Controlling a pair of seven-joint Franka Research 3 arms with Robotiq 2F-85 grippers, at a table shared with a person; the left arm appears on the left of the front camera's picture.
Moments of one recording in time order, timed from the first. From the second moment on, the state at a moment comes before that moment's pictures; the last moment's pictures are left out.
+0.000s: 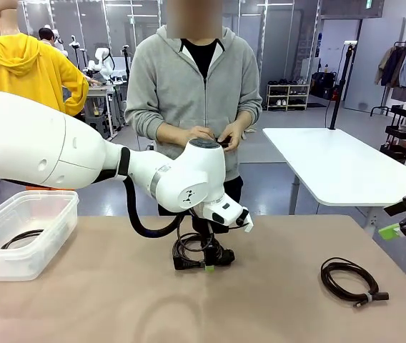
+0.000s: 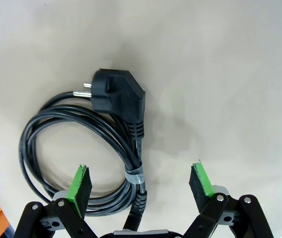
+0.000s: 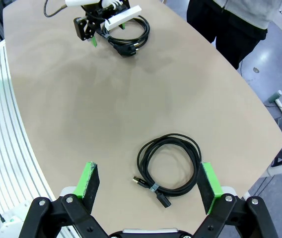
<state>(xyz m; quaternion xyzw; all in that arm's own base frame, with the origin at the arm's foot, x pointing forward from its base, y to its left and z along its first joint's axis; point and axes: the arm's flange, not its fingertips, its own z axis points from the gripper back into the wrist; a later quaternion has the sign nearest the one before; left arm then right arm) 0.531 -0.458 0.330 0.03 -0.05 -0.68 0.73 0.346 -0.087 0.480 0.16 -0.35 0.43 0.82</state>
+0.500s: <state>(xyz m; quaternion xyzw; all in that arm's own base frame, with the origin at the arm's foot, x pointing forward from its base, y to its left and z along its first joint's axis) 0.543 -0.449 0.304 0.02 -0.03 -0.68 0.73 0.346 -0.087 0.480 0.16 -0.35 0.43 0.82</state>
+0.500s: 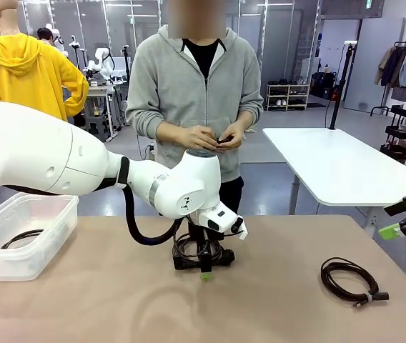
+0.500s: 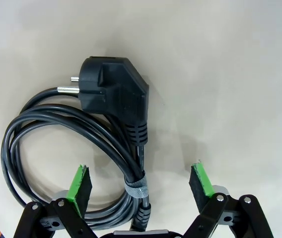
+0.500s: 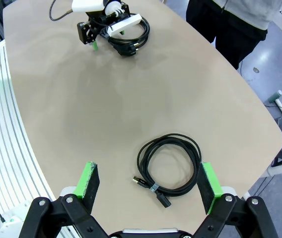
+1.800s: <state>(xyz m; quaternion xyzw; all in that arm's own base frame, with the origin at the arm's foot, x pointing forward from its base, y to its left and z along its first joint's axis) 0.546 -0.449 0.311 0.00 -0.01 -0.68 0.74 0.346 -0.087 0.480 0.16 -0.35 0.43 0.82</state>
